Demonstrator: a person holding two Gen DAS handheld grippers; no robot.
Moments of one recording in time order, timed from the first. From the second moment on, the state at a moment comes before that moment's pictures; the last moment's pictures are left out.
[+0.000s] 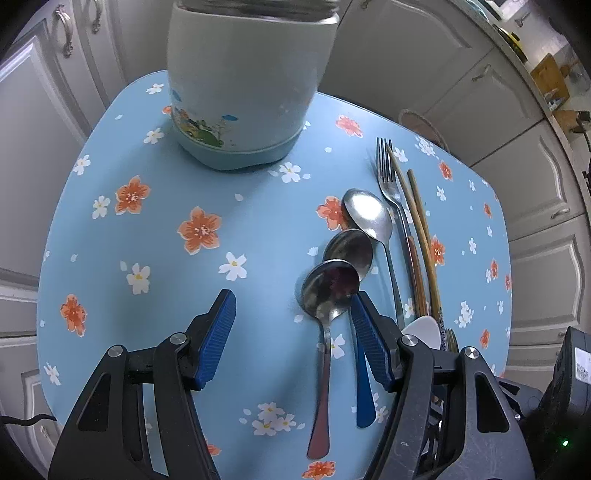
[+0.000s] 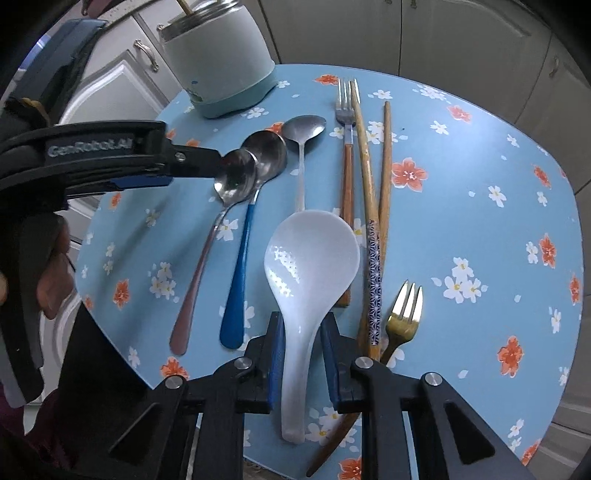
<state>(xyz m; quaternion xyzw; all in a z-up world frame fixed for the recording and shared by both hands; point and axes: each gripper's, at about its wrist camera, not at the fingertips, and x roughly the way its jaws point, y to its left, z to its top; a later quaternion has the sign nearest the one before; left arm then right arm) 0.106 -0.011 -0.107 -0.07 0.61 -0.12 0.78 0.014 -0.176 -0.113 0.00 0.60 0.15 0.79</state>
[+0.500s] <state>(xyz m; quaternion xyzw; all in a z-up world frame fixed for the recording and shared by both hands) 0.113 -0.018 -0.114 -0.09 0.62 -0.13 0.77 0.008 -0.195 -0.097 0.05 0.58 0.16 0.80</state>
